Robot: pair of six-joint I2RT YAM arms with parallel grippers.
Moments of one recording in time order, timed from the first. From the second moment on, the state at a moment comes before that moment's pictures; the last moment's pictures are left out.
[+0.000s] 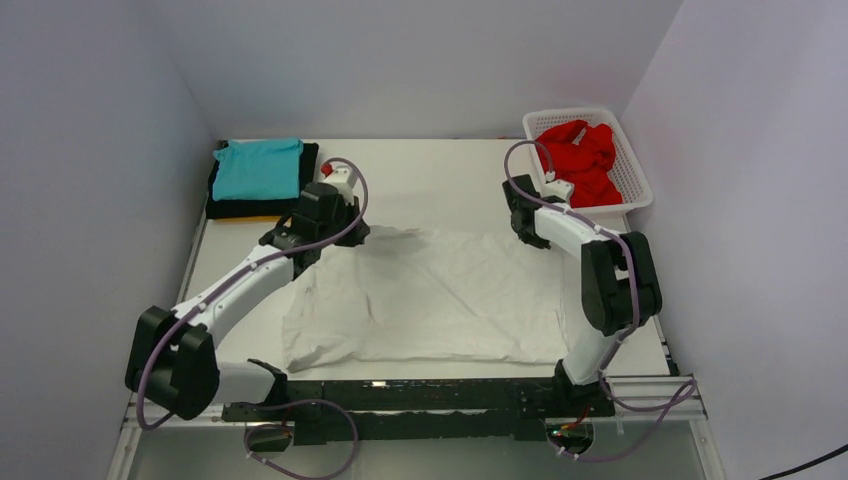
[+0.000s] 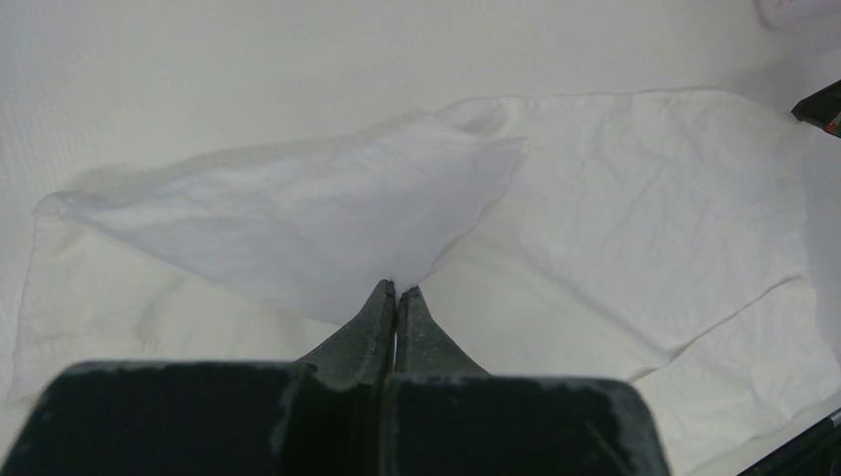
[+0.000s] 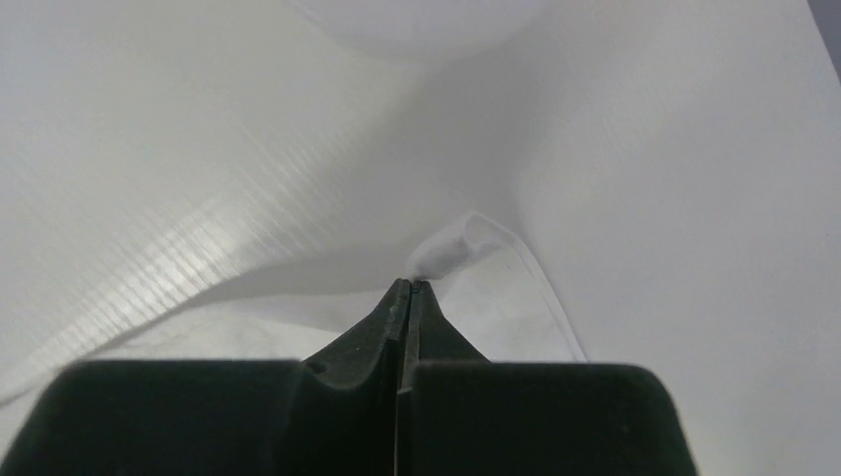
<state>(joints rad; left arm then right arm) -0.44 1.32 0.93 -0.17 0.08 -0.36 0.25 1.75 1.14 -0.57 0.67 0.71</state>
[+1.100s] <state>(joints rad) -0.58 0.69 0.70 -0.69 -0.03 -0.54 0.27 1.24 0.78 -0.53 0.58 0.63</state>
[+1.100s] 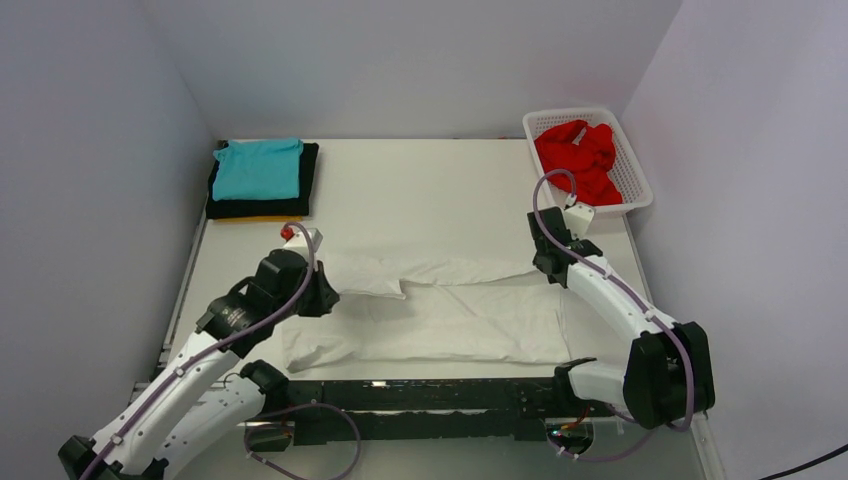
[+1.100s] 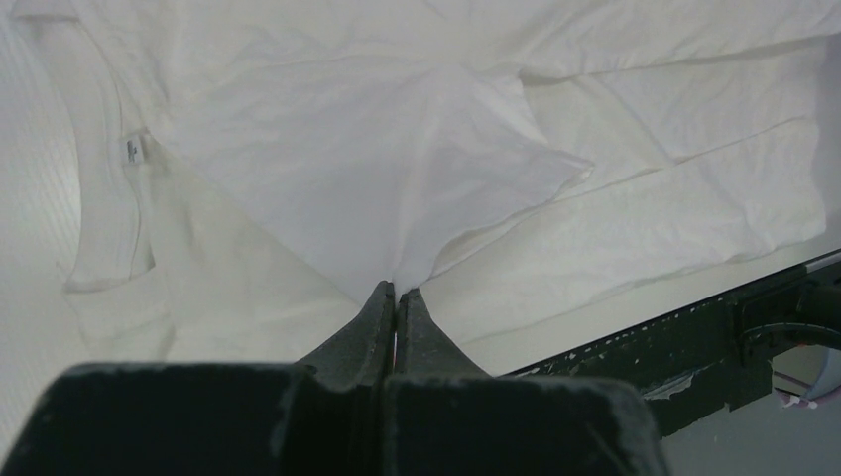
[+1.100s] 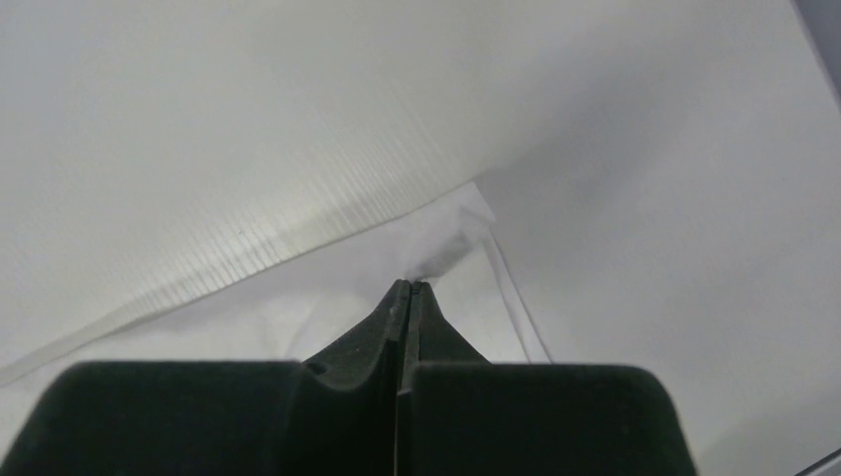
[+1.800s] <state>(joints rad) -0.58 0.67 0.82 -0.91 -0.27 -0.62 0.27 1.23 0.88 -0.62 0.58 0.62</state>
